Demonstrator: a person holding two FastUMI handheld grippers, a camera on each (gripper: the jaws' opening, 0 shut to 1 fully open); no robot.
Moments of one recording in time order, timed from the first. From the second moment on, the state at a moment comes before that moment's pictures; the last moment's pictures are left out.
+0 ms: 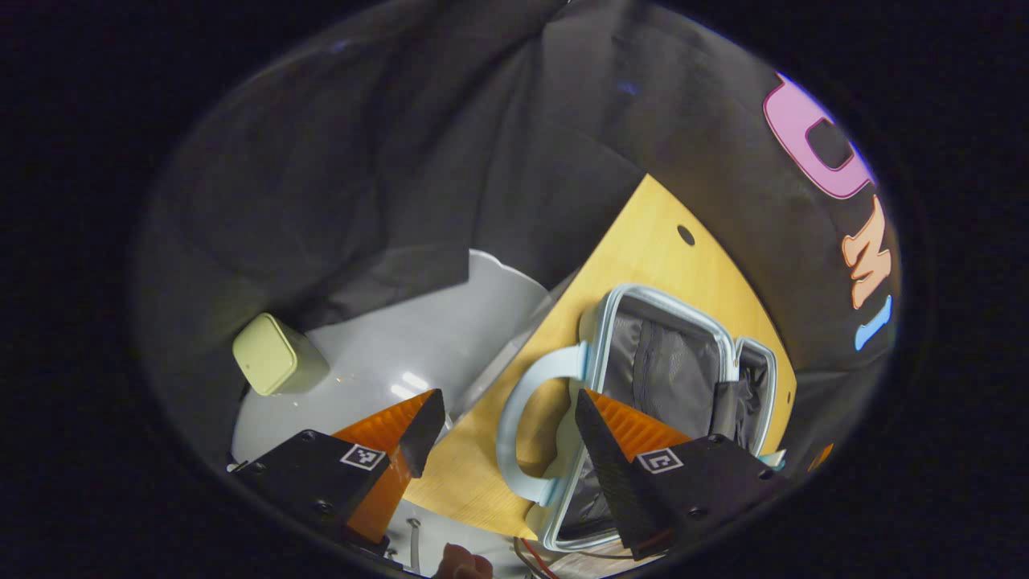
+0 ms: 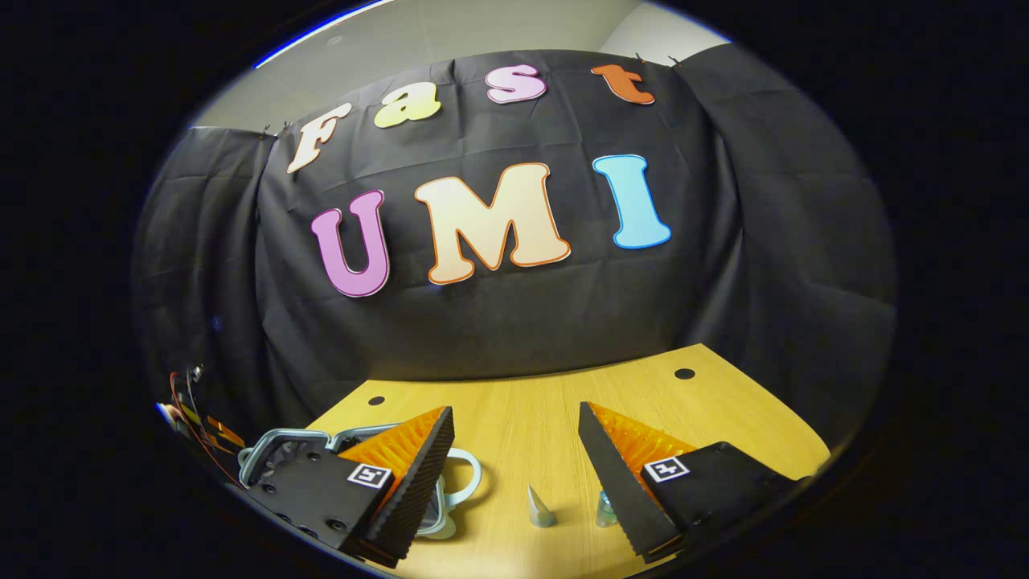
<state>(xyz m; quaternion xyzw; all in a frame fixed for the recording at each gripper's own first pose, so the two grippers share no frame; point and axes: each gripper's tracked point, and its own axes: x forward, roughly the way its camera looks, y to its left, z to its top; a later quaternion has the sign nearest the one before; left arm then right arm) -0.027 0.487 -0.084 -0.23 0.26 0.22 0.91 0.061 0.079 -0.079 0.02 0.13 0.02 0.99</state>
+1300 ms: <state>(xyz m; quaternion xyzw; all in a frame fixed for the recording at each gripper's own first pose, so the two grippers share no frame) 0.116 -0.165 -0.104 0.02 0.04 -0.11 0.99 0.018 -0.057 -0.126 0.03 0.19 0.04 0.98</state>
